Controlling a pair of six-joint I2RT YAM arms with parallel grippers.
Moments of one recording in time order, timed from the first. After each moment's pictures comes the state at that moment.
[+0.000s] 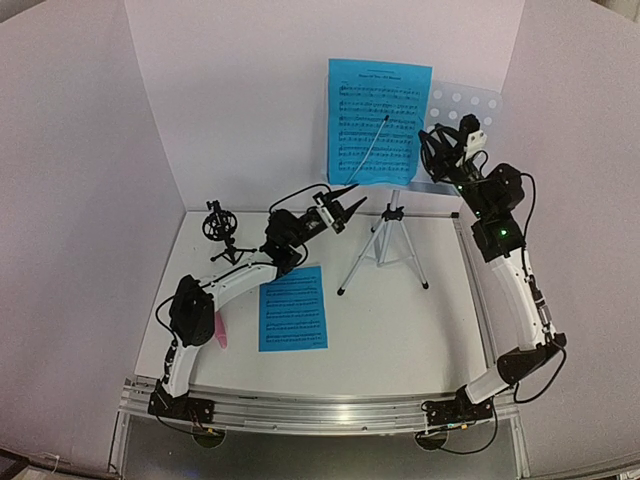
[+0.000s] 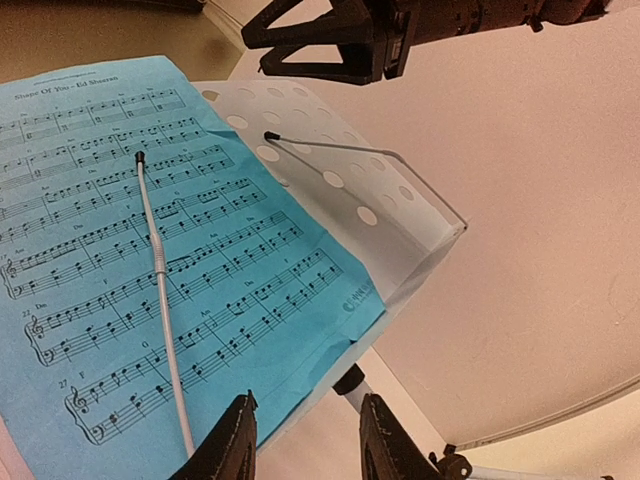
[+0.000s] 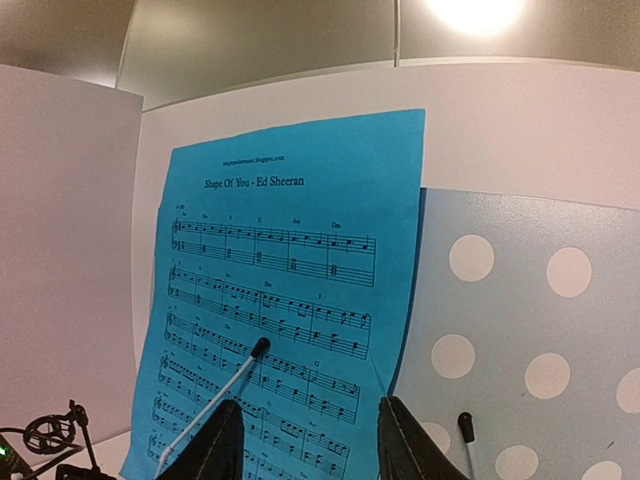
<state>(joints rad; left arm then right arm) -0.81 2.21 1.95 0.84 0.37 0.50 0.34 1.54 1.93 0.00 -0.21 -0.02</state>
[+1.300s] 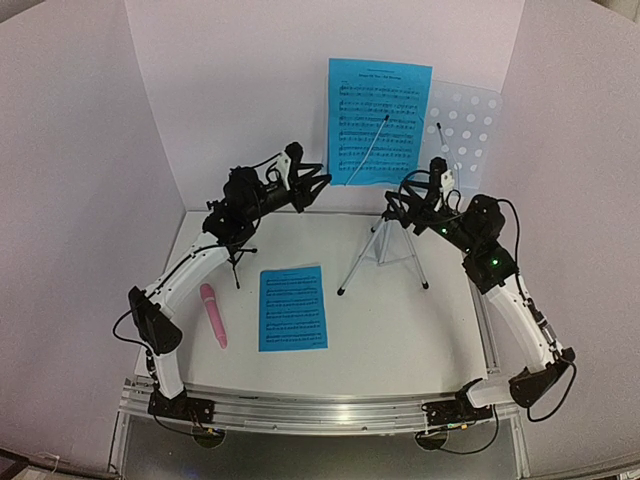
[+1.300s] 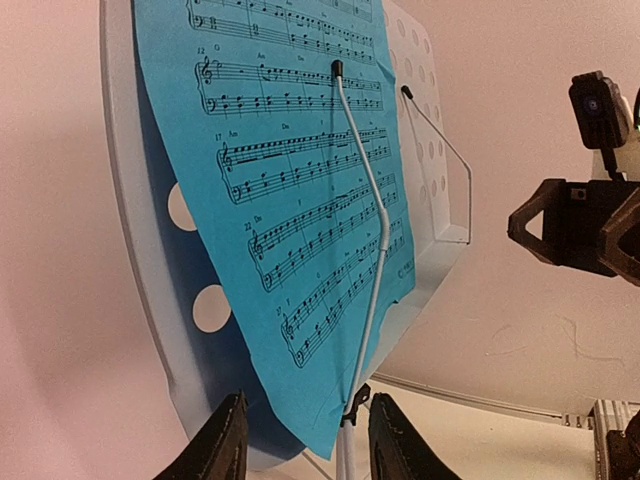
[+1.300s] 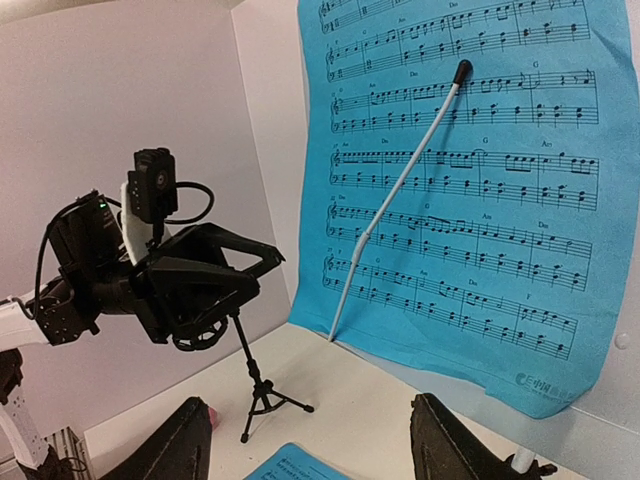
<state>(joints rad) -0.69 1.91 2.05 0.05 0.39 -0.03 0.47 1.34 1.56 -0.12 -0.36 0.18</state>
